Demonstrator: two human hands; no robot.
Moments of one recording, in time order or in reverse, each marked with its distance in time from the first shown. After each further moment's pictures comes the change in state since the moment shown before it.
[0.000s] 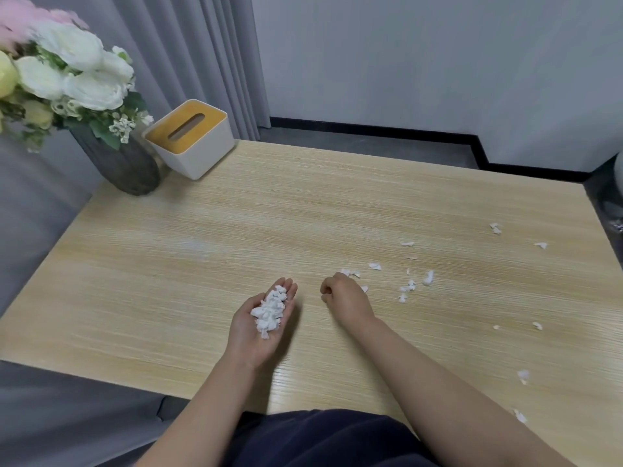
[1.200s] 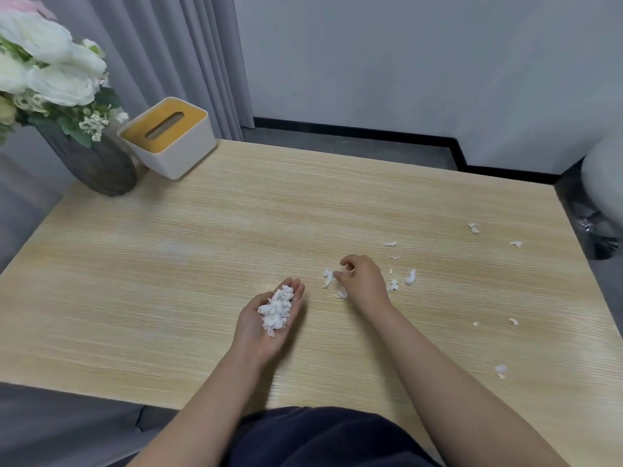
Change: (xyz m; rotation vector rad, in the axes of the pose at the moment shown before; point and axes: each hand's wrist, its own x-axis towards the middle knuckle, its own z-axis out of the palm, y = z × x) left_hand 0.016 -0.025 0.012 0.040 0.008 -0.062; right_hand 0.003 0.030 -0.047 0.217 0.221 0.222
